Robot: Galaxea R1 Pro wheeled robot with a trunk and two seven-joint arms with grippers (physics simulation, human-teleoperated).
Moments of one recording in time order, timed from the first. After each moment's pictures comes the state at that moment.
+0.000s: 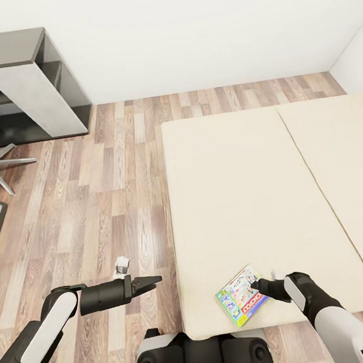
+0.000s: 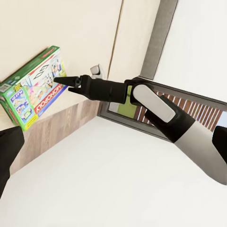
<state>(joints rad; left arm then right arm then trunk) -0.43 0.39 -0.27 -1.42 1.14 1.04 -0.52 -0.70 -0.06 -0.28 -0.46 -0.13 0.59 0.11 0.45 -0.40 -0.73</state>
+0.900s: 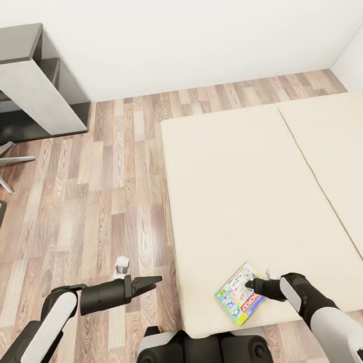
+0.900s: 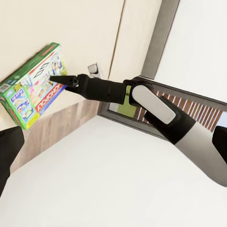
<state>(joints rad) -0.43 0.39 -0.27 -1.42 1.14 1.04 -0.52 -0.70 -0.04 -0.27 -0.46 -0.13 0.57 0.15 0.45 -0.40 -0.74</state>
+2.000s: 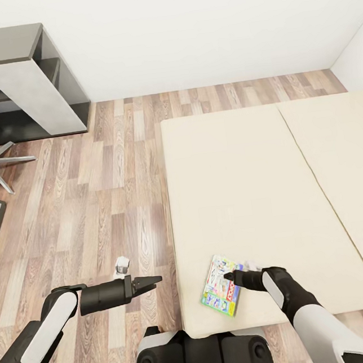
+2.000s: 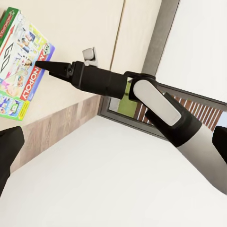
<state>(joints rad) -0.43 0.39 -0.27 -1.42 1.14 1.04 -0.52 -0.71 0.05 -0.21 -0.54 -0.11 0.56 0.25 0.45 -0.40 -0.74</state>
